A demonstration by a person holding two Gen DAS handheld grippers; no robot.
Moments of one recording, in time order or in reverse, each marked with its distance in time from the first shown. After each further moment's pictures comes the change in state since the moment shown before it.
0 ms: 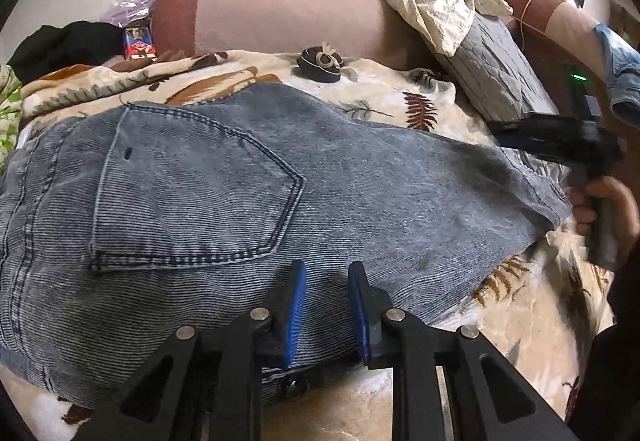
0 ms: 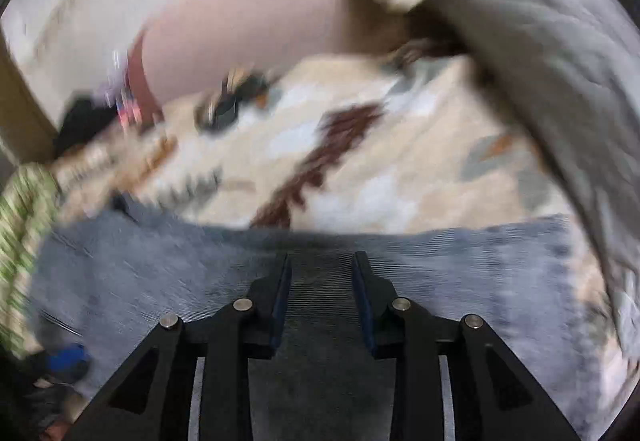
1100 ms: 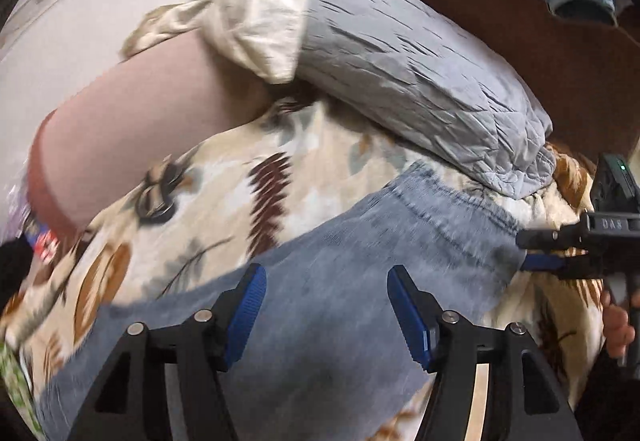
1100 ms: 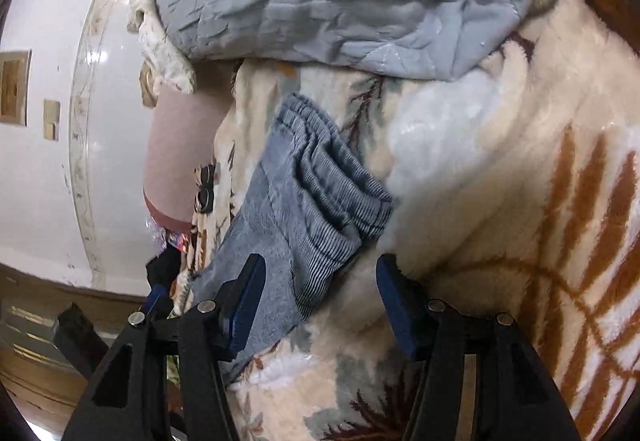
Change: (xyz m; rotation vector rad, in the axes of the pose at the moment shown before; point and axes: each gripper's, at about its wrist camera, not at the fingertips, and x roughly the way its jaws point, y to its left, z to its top) left arm 0.060 -0.241 0.127 0.471 0.063 -0.014; right arm -0.086 -0.177 -0.115 0.744 0.000 0.295
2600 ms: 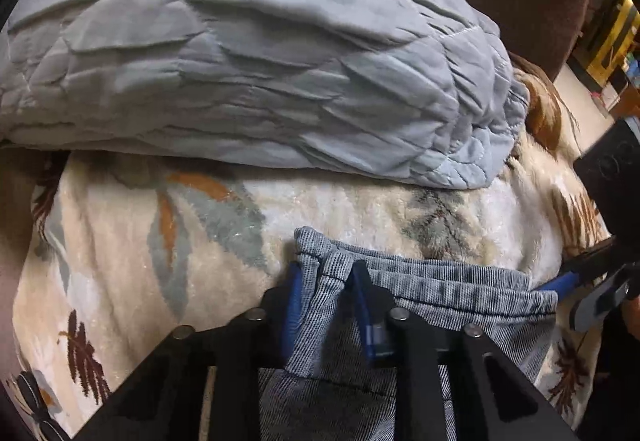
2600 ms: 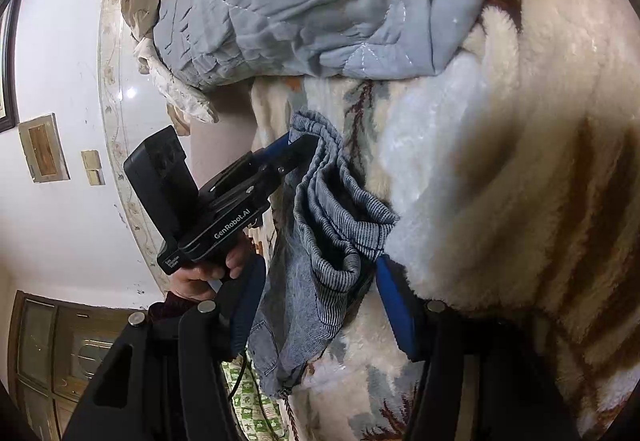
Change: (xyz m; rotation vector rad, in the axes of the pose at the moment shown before) left arm 0.195 -0.100 0.102 0.480 0.239 -0.424; right arm -0.003 -0.035 0.016 0.163 0.054 0.233
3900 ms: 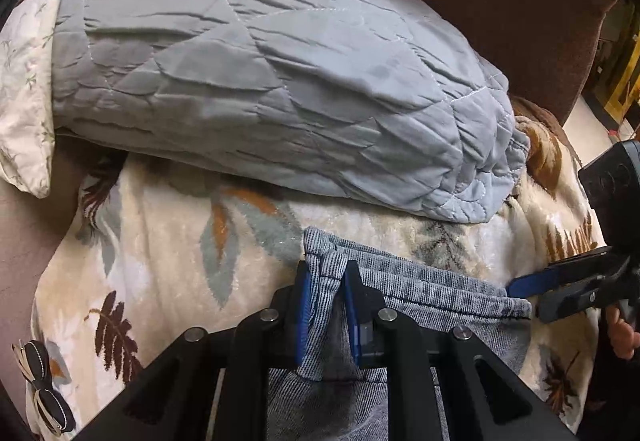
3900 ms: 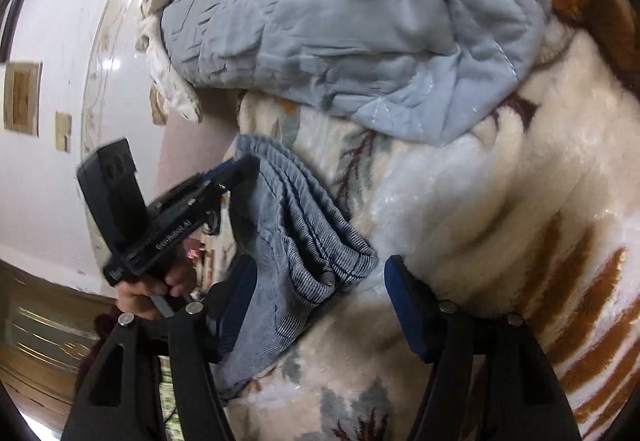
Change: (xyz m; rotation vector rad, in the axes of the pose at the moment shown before) left arm -0.054 0.007 -0.025 -0.102 -0.134 0.060; right arm -0.005 0.021 0.006 -0.188 -0.074 -0.197
